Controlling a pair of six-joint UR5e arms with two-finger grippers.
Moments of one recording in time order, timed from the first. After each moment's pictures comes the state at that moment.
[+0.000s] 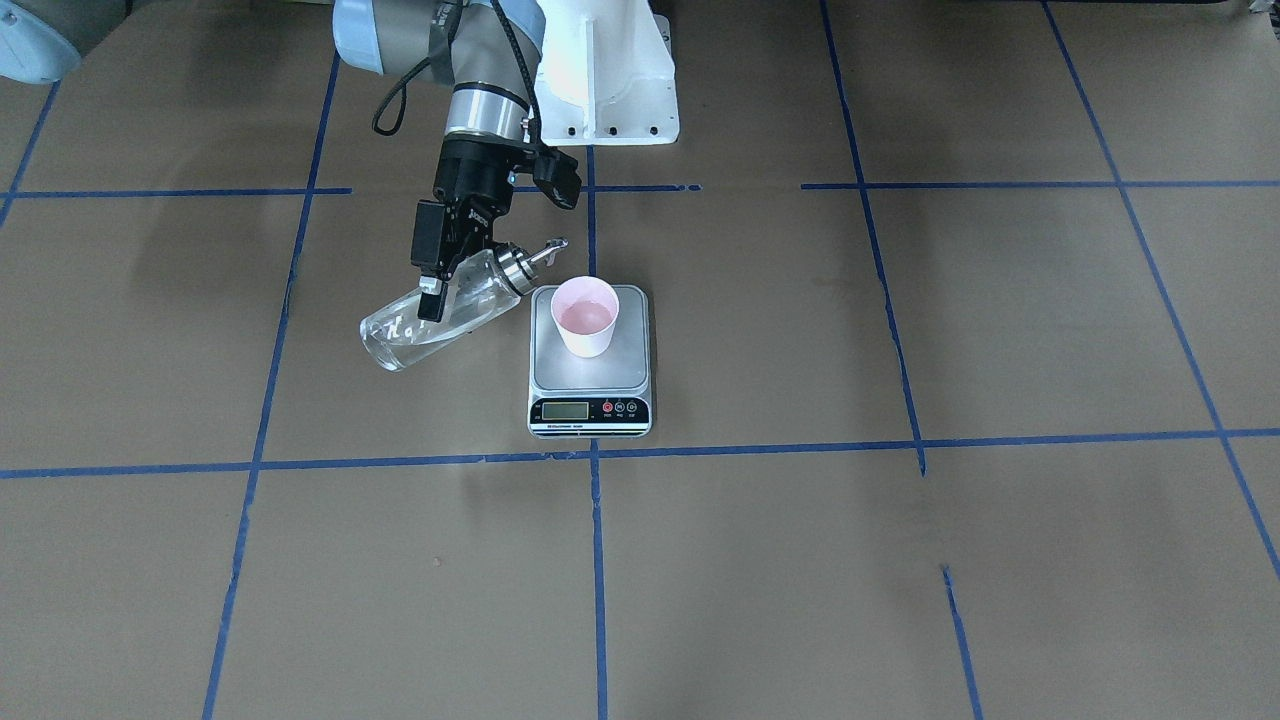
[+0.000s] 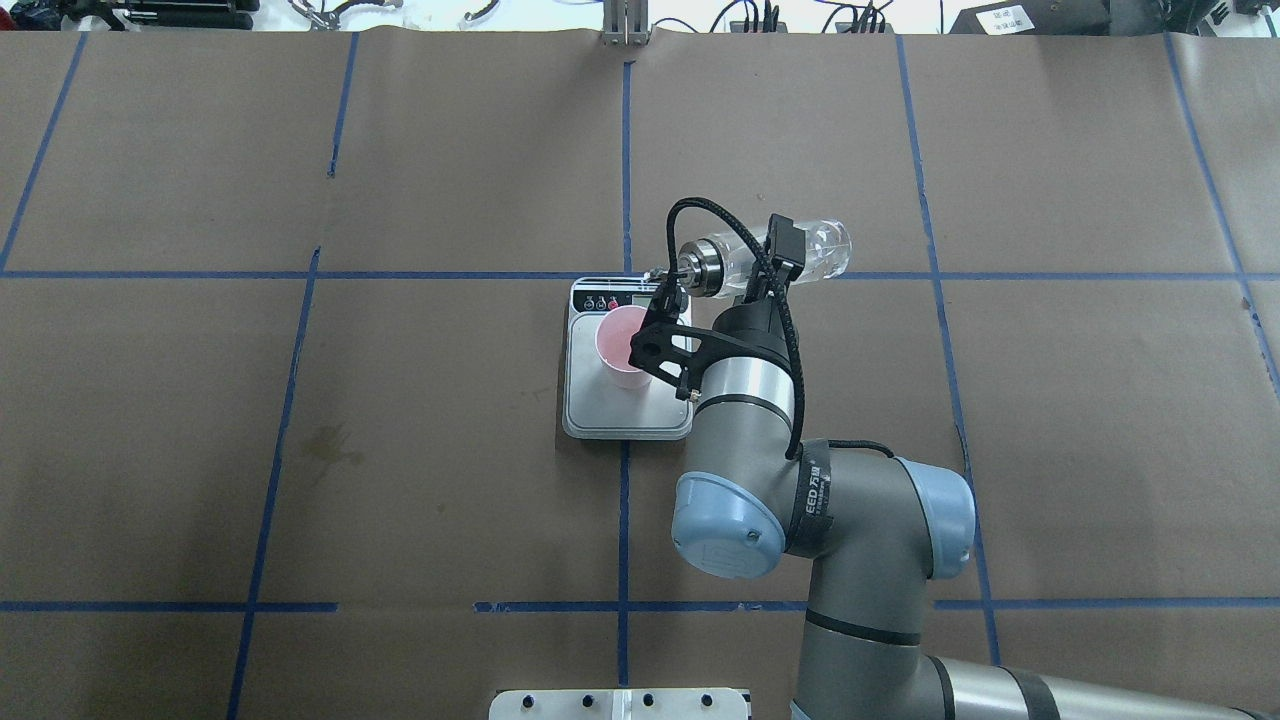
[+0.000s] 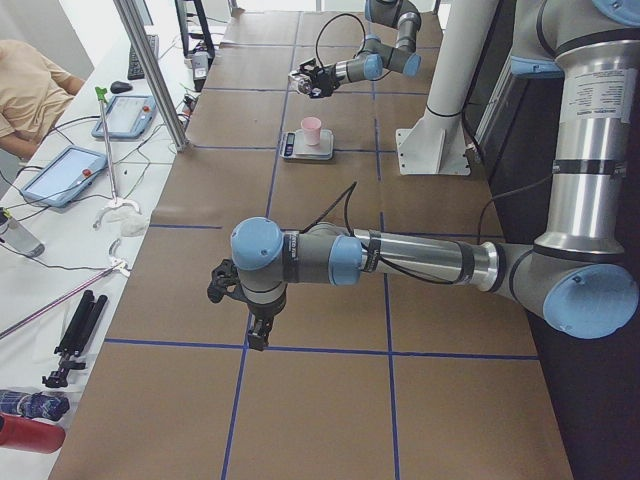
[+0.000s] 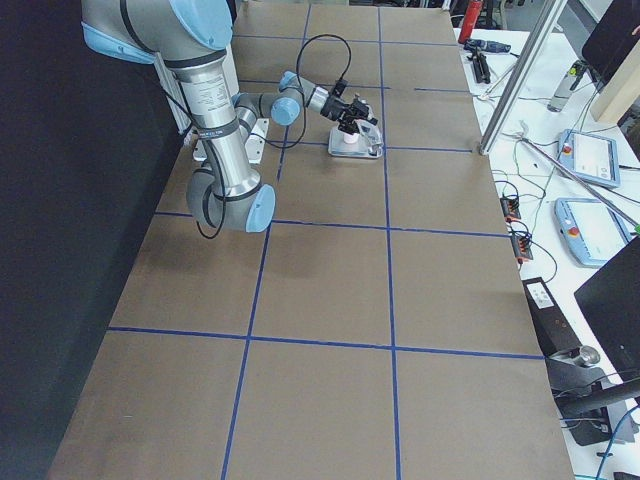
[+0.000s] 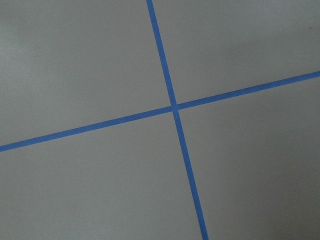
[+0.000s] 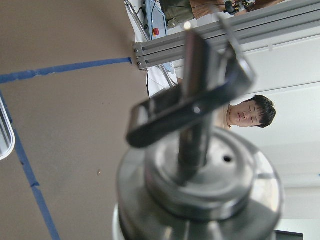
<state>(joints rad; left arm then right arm) -1.63 -1.58 -1.68 -1.49 -2.35 0.25 0.28 -1.02 1.80 -1.70 0.54 0.25</state>
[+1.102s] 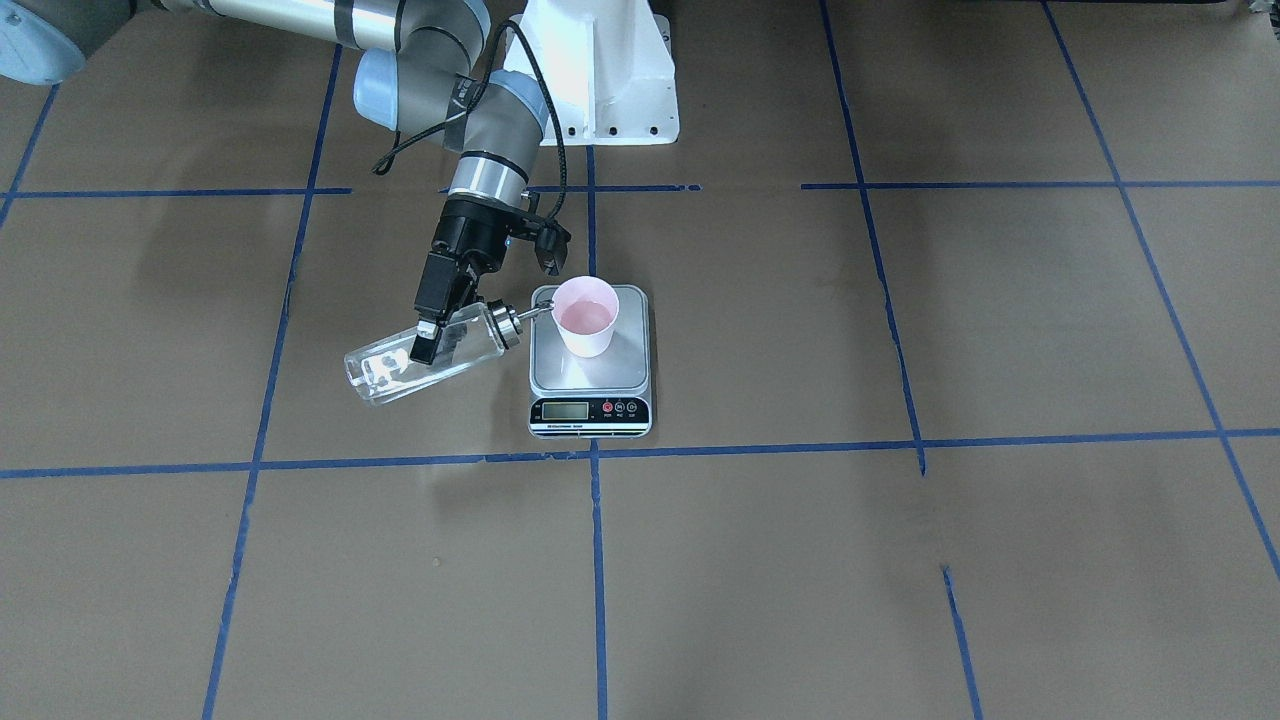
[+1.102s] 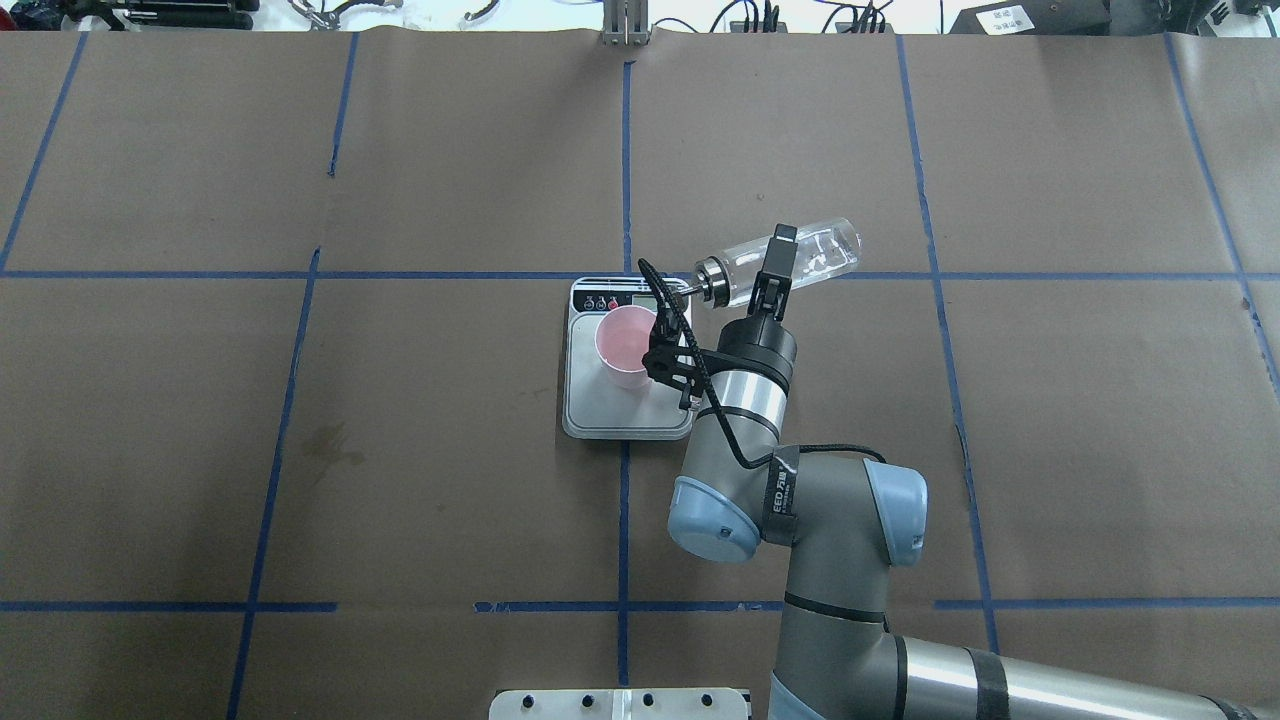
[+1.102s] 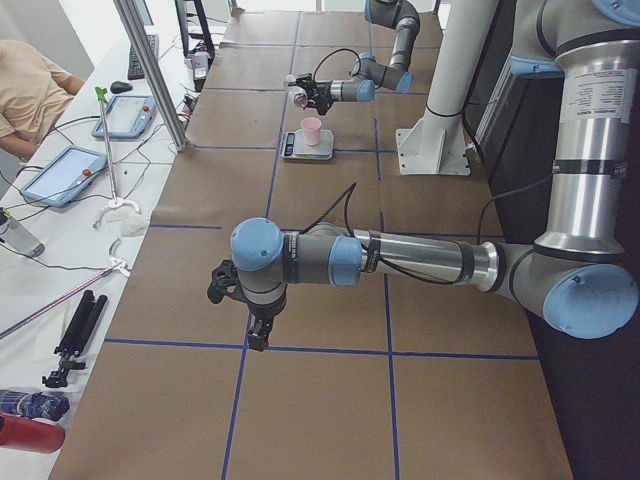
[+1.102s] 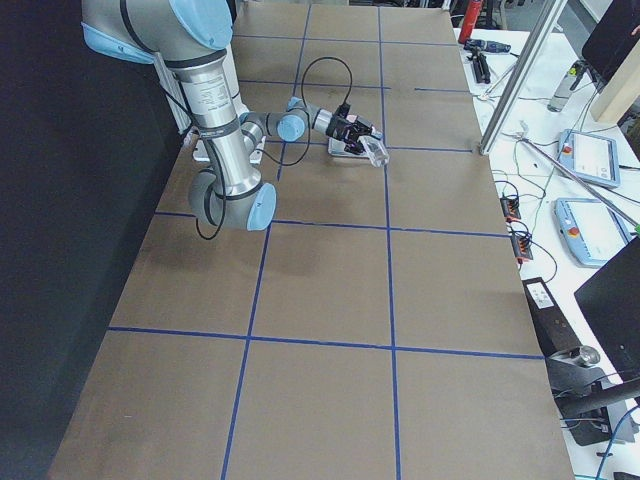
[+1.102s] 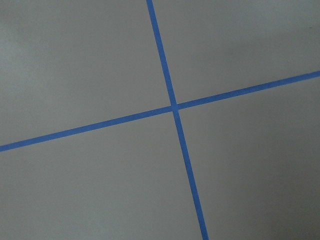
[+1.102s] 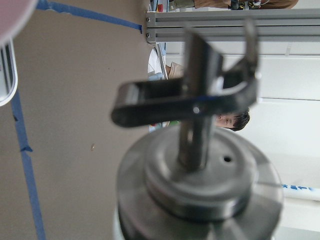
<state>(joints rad) -1.63 -1.58 -1.68 -1.49 -2.35 0.25 0.28 -1.00 1.62 -1.71 0.41 0.20</state>
